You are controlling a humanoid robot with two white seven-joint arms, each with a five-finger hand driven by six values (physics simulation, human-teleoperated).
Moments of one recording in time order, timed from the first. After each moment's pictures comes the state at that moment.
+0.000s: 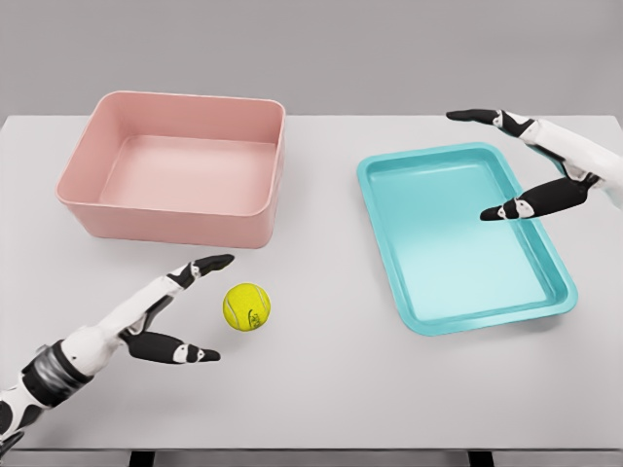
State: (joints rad) left arm 0.02 0.81 -0.61 -1.70 0.33 -0.61 -0.12; right arm -0.43 -0.88 0.39 -1.52 -0.47 -0.61 0.61
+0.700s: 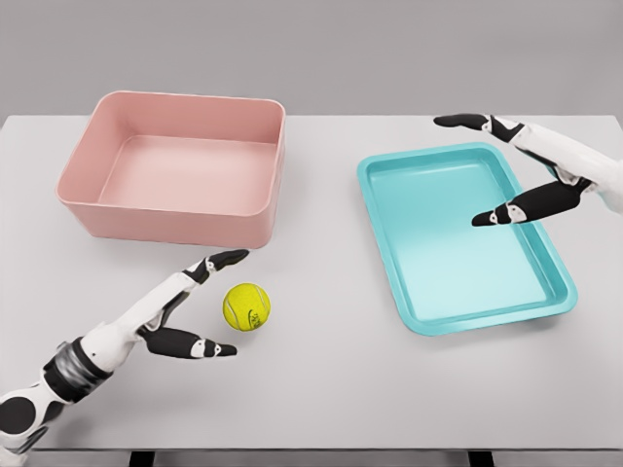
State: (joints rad) left arm 0.00 0.74 -0.60 -1.67 0.28 -0.61 -0.12; right arm -0.43 -0.87 0.39 -1.57 -0.46 -0.61 0.61
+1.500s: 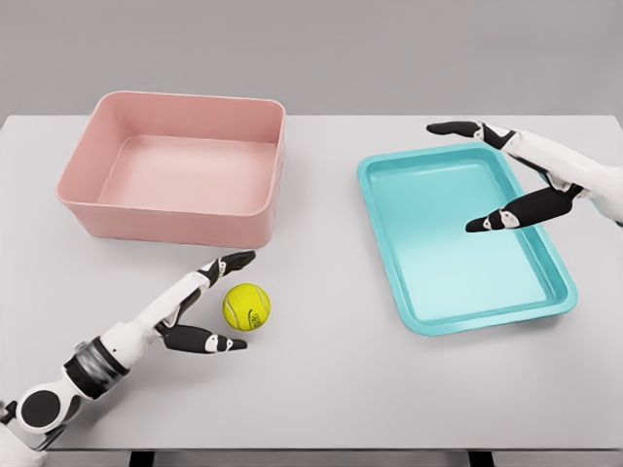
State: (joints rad) left arm -0.01 0.67 -0.61 -1.63 0.28 -0.46 -0.12; right arm -0.42 -0.86 0.39 -1.58 -0.44 -0.61 0.61
